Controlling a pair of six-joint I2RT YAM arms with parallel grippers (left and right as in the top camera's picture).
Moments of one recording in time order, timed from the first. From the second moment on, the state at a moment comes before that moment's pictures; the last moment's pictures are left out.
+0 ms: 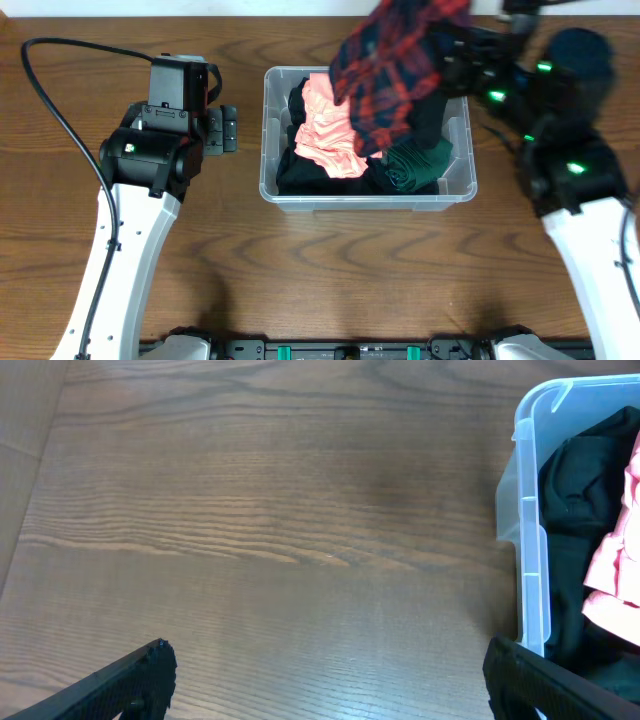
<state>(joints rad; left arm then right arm) -0.18 1.36 1.42 -0.98 -0.32 -0.09 0.25 1.32 1.40 -0.25 -0.34 0.51</state>
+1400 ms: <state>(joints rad) -0.18 1.36 1.42 -0.98 -0.32 -0.09 0.59 1.55 1.40 -0.18 0.00 0.83</state>
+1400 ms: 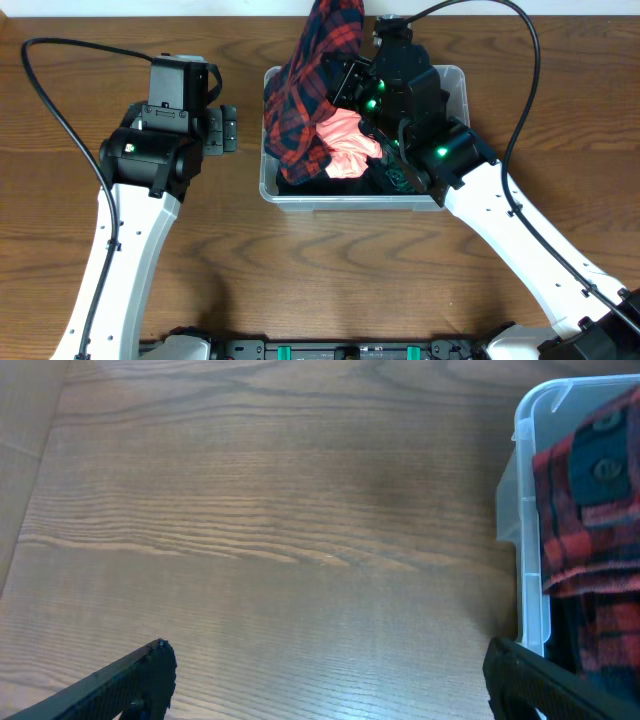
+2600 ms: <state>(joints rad) -0.18 1.36 1.42 -0.98 -0.32 -0.09 0.59 1.66 1.40 -0.36 0.02 0.62</state>
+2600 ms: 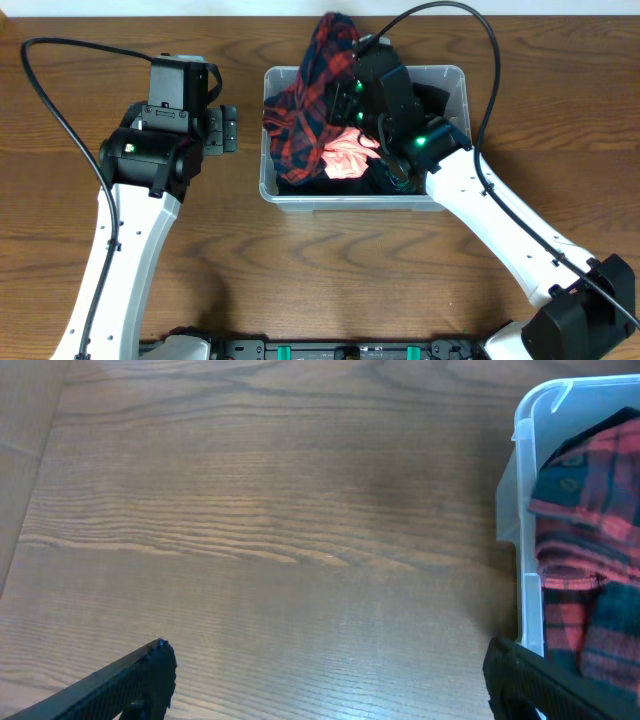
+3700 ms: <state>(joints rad) -0.18 1.36 1.42 -0.98 -0.32 -0.09 0.48 1.66 1.40 -0.82 0.31 0.19</state>
